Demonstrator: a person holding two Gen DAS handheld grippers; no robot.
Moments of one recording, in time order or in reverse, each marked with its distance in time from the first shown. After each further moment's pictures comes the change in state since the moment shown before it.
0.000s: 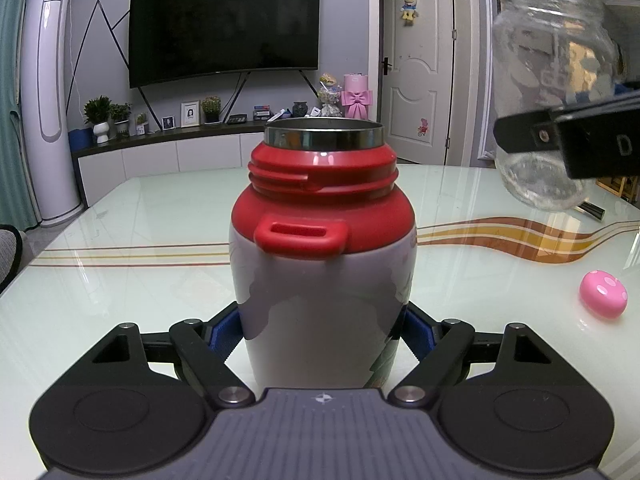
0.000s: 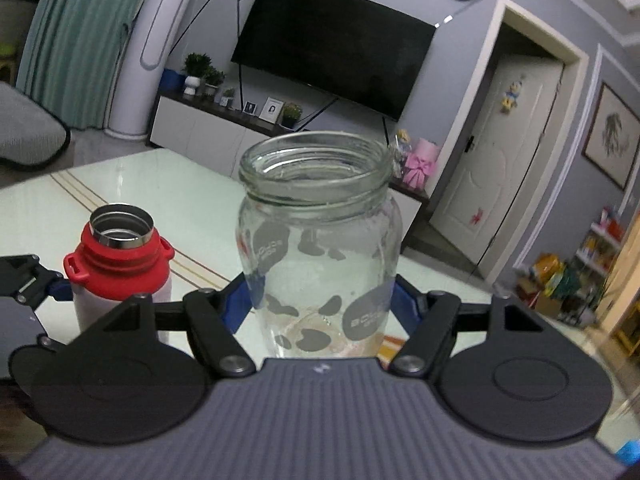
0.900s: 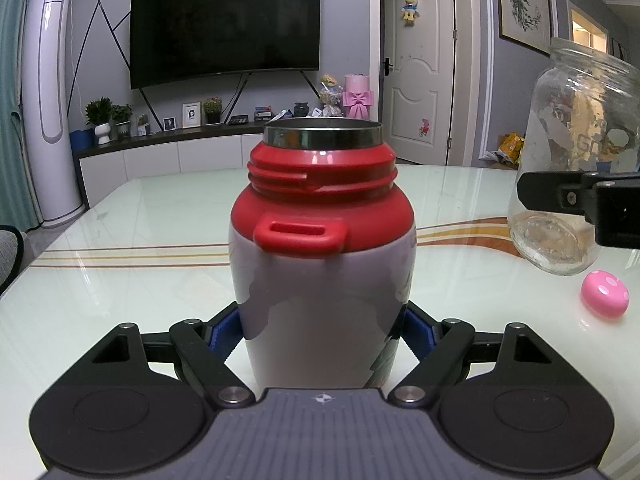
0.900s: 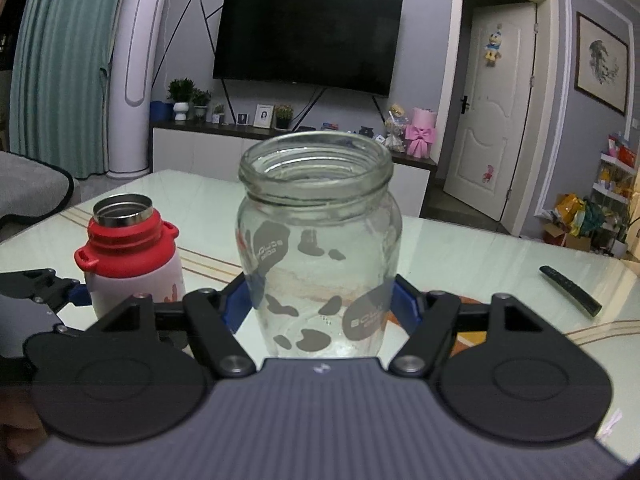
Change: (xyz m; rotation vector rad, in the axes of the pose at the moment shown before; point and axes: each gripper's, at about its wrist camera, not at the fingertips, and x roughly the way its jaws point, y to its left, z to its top) left arm -0.002 0.001 -0.002 0.001 -0.002 0.004; right arm 0.001 -0.017 -0.027 0.205 -0.001 0.051
